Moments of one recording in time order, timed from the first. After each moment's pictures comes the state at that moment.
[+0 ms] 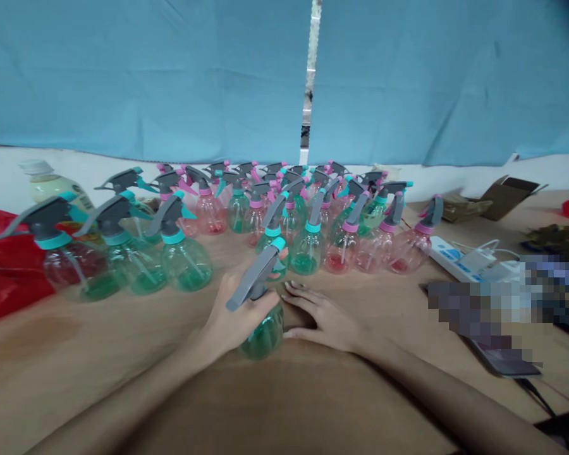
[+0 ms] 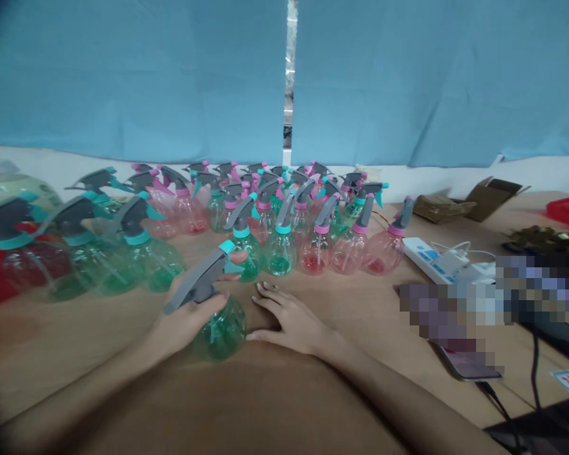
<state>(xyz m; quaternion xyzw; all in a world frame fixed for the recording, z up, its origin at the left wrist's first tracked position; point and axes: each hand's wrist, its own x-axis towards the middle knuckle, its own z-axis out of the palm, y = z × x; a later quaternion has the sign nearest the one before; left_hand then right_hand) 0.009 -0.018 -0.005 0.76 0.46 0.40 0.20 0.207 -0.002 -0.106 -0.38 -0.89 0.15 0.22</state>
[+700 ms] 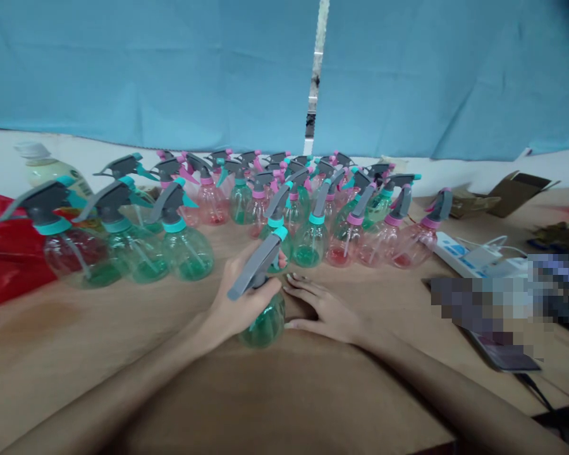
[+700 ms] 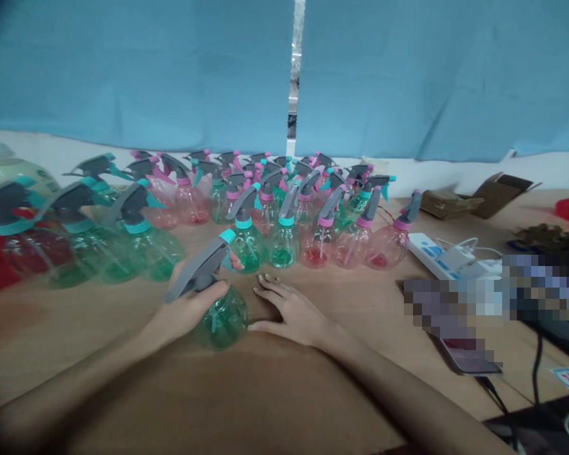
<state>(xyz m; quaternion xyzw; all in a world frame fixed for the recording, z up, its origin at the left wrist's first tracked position) 0.009 -0.013 -0.005 0.76 0.43 0.43 0.22 0.208 -0.001 -0.104 -0.38 -0.89 0.16 0.21</state>
